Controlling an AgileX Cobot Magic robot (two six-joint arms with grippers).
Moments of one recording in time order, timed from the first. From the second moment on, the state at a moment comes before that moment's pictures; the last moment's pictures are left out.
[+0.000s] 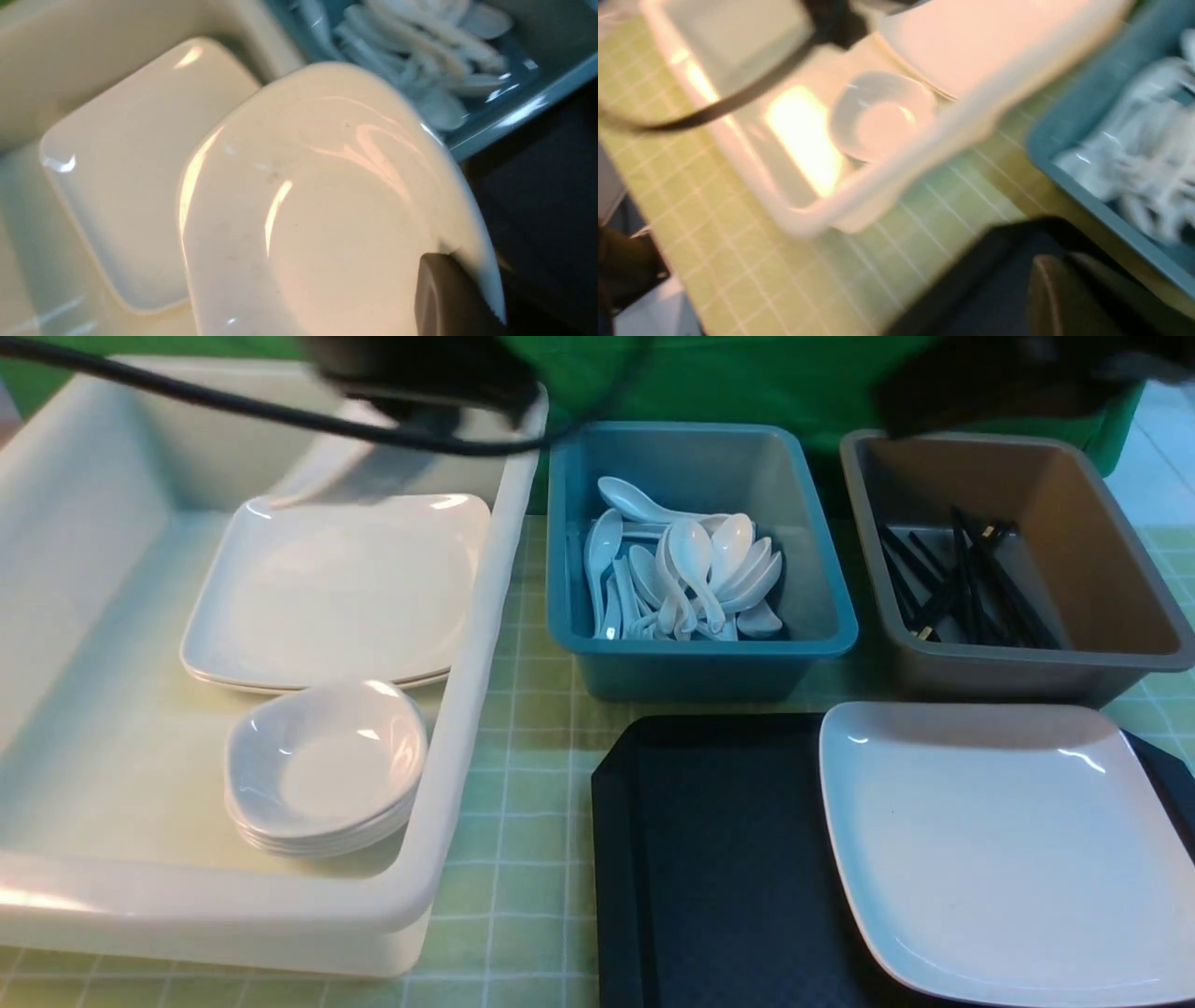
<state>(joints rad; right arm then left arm) 0.48 1.49 -1.80 0.51 1.21 -0.33 -0.42 1.62 -1.81 0.17 1.20 0.02</state>
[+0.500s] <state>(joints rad) 0.68 1.78 -1.92 0.41 1.21 -0.28 -0.27 1.61 -1.24 -0.02 0.84 -0.01</state>
